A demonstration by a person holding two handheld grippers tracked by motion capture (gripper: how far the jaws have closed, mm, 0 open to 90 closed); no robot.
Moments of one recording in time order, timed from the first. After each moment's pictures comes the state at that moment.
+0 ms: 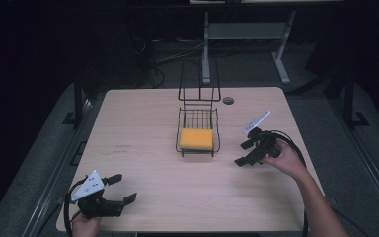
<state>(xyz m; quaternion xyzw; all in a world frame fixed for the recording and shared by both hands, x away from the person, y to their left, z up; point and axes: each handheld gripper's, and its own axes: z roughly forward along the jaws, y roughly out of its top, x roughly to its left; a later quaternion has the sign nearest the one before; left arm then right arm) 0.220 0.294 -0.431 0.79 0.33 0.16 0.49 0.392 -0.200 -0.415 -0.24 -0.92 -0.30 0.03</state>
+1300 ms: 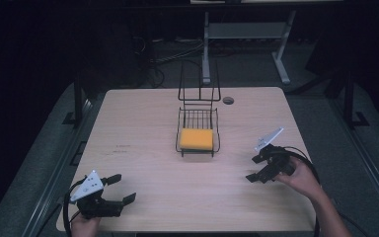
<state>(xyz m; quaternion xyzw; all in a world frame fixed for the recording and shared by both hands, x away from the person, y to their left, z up) 0.219 0.295 -0.431 0.79 0.33 0.16 0.49 0.342 -0.225 -0.426 -0.25 -0.92 -0.28 0.01</state>
